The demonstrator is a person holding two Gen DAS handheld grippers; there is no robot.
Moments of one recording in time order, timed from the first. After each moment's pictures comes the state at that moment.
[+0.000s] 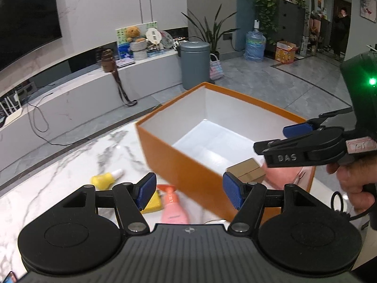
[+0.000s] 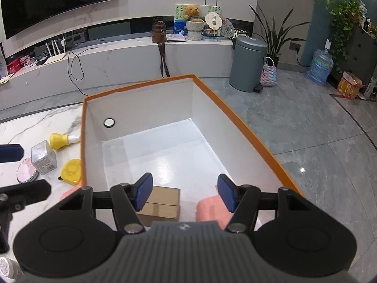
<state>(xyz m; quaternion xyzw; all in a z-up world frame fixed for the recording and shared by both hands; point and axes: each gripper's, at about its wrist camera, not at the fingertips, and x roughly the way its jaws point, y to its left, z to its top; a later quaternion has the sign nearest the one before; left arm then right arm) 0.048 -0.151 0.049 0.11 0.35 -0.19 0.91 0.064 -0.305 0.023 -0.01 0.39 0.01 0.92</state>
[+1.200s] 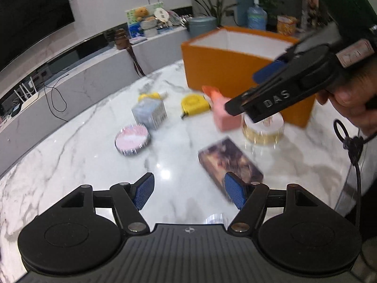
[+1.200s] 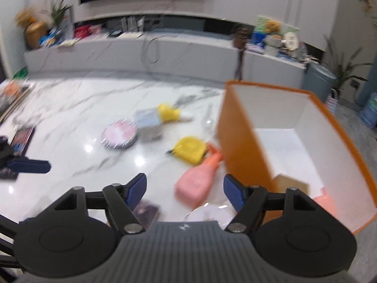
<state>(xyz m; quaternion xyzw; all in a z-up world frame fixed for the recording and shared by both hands) -0.057 -0.025 -0.010 0.16 0.38 -0.18 0.89 -0.003 -0.153 0.010 -0.10 0.38 0.17 0.90</state>
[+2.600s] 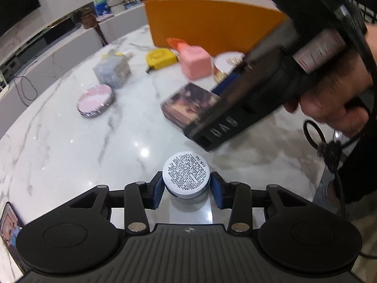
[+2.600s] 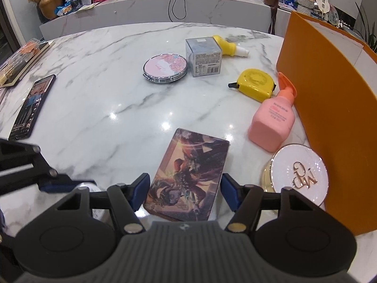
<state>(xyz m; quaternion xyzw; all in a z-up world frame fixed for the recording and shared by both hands) -0.068 -0.023 -0.055 0.18 0.43 -0.24 0.85 -0.018 -0.105 -0.067 -0.08 0.47 0.21 0.85</state>
